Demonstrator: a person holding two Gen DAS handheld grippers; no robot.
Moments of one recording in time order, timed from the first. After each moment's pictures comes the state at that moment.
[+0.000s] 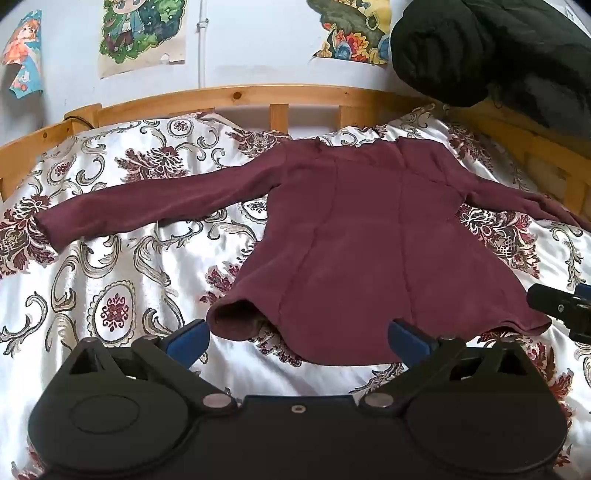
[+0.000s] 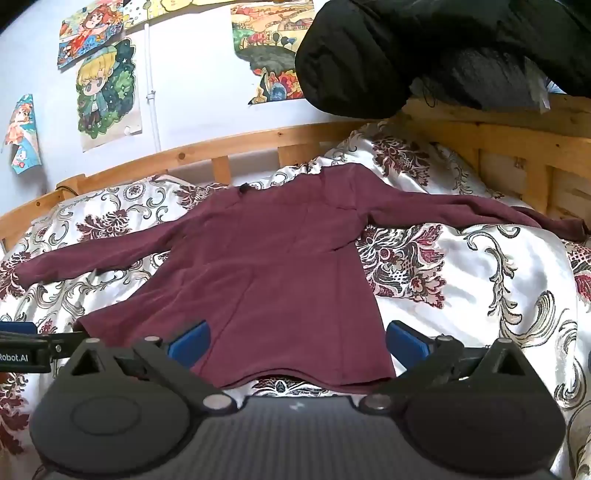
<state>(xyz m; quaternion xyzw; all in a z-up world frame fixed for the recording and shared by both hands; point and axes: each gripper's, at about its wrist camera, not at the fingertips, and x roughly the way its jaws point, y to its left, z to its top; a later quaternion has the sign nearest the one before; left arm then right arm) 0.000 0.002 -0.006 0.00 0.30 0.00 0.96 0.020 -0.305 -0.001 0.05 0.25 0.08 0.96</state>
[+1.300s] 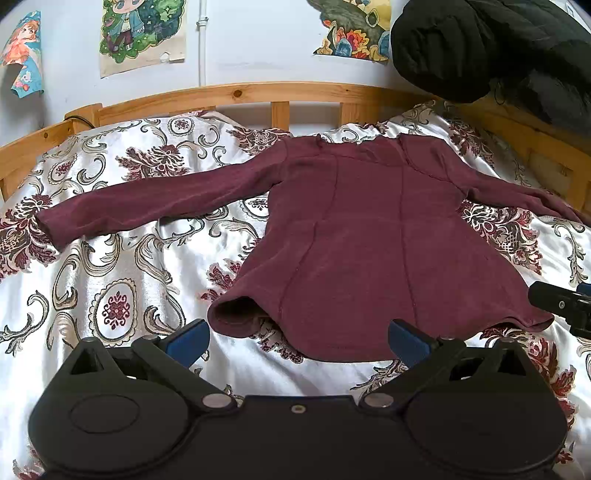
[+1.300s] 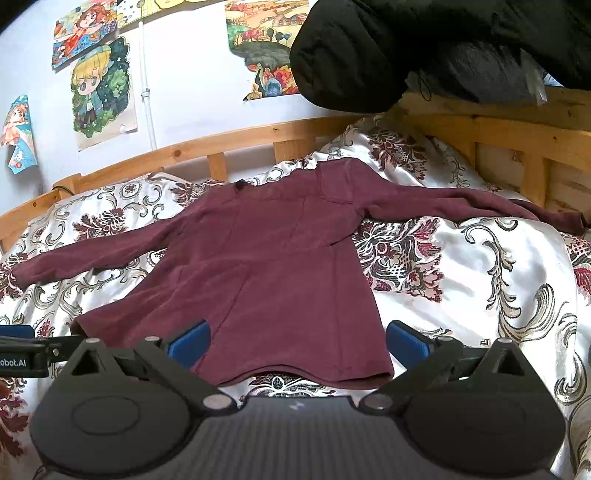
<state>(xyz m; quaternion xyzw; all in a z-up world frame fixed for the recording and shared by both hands) 0.000 0.002 -0.007 0.00 0.30 0.00 0.95 0.020 -0.309 -0.005 0.05 0.26 0.08 0.96</state>
